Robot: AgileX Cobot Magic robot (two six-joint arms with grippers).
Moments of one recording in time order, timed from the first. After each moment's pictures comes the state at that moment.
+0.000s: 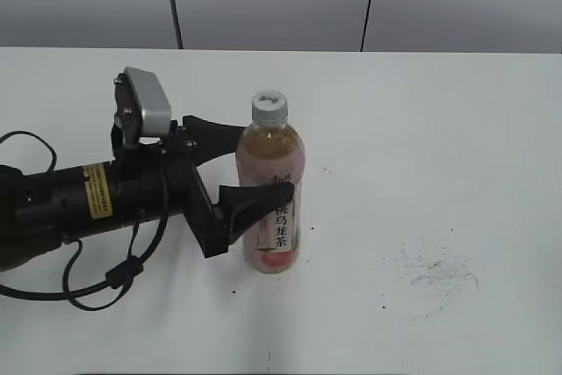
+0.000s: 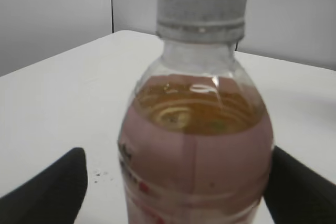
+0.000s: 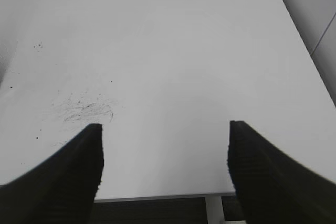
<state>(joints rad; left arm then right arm) -0.40 1.93 -0.60 0.84 -1.21 -0.29 0.06 -0.01 -0.51 -0.02 1.10 -0.02</state>
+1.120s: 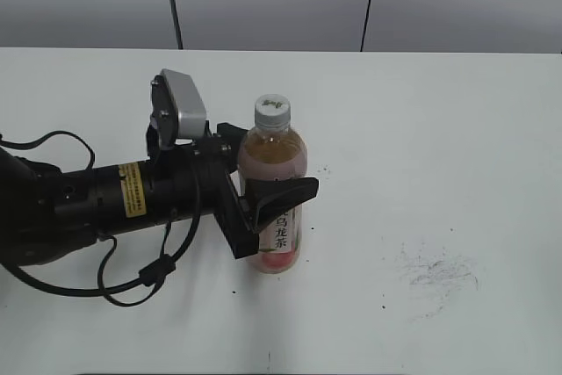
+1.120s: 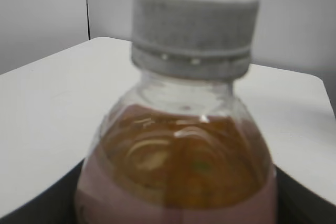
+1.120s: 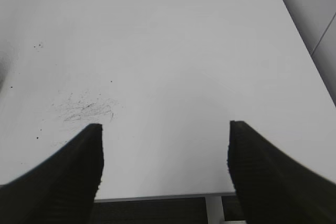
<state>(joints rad) -0.48 1.99 -0.67 0.82 -1.21 -0.30 0.06 -0.01 -0.51 -0.02 1.10 -0.02</state>
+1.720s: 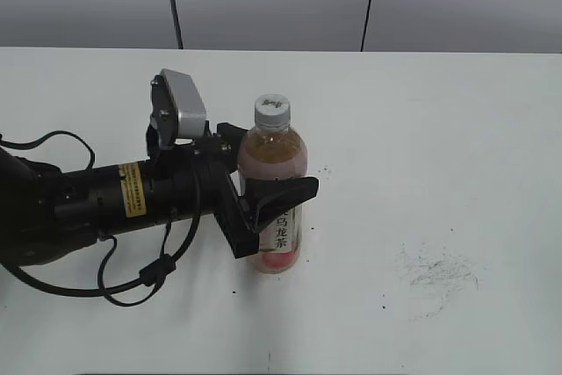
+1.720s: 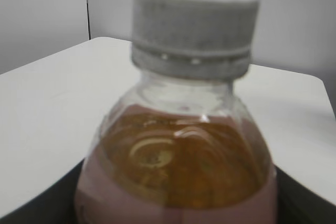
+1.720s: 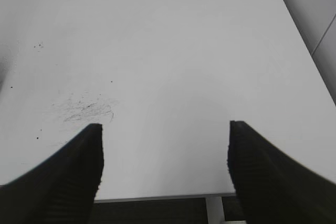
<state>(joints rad) -0.48 1.99 -0.67 0.82 -1.21 -0.31 0.06 -0.01 -0.51 -0.02 1.10 -0.02</state>
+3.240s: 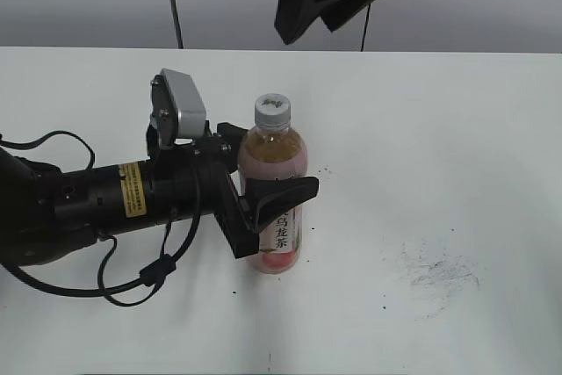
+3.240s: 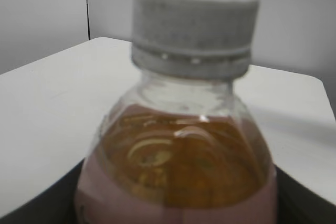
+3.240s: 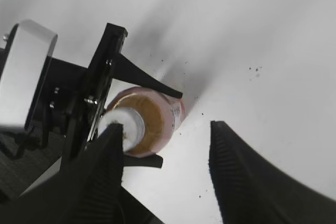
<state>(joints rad) -0.48 1.99 -0.67 0.82 -1.21 -0.31 0.62 1.76 -1.77 0.20 1.21 -0.13</state>
